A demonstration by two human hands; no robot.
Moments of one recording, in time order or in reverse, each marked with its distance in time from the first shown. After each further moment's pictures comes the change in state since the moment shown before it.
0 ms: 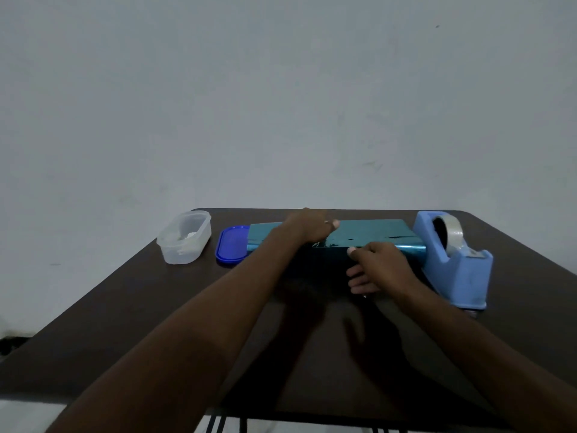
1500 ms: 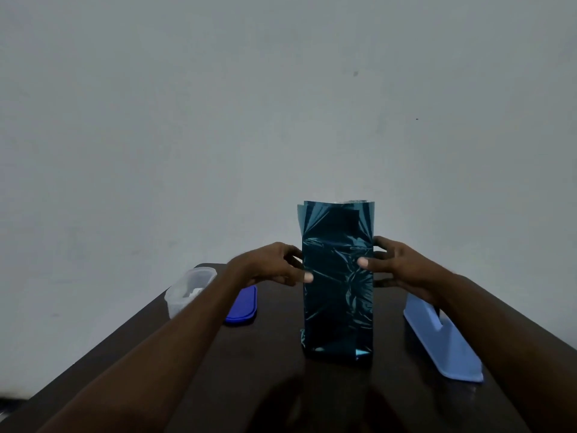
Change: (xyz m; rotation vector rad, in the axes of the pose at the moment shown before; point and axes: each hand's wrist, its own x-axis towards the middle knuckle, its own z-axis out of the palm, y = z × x) left_hand -0.069 -0.038 -0.082 -0.831 -0.095 0.032; right_hand 0.047 -0.074 -0.082 0.091 -0.390 -0.263
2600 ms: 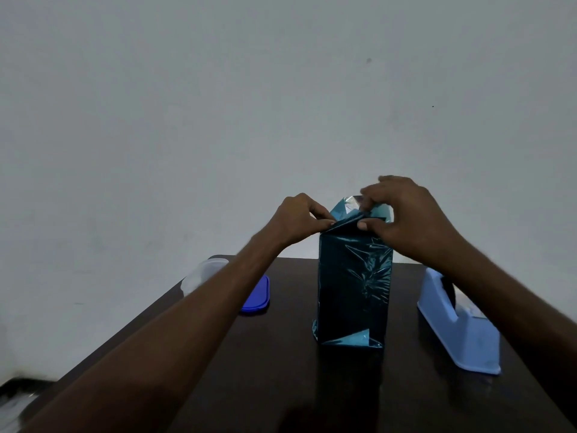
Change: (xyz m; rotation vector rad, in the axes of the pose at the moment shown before) left_hand 0.008 0.052 -0.002 0.508 0.450 0.345; right_hand -0.034 -0.086 0.041 -0.972 0.431 -0.614
